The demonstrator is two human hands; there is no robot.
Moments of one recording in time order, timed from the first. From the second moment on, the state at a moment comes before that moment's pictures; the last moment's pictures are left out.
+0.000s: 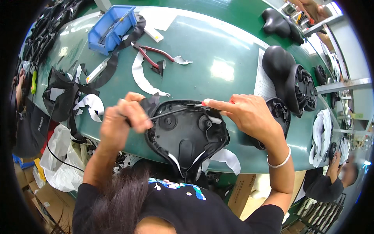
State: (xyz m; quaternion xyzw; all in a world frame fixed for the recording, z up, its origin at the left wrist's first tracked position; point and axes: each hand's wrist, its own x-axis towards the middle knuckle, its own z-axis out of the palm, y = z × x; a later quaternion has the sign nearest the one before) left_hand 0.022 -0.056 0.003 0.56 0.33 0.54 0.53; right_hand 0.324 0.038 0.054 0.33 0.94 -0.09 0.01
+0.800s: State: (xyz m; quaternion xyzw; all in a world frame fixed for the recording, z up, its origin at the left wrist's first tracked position) left_hand 0.093 0.029 -0.008 0.38 0.36 0.35 0.78; right_hand 0.388 0.000 0.052 0.44 0.87 -0.22 -0.02
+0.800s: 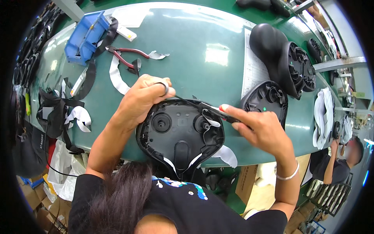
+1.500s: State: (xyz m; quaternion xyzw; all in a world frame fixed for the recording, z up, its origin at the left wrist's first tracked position) left_hand 0.098 0.043 0.002 0.40 0.41 0.37 0.73; right_hand 0.342 -0.095 0.056 0.57 0.82 -0.08 0.00
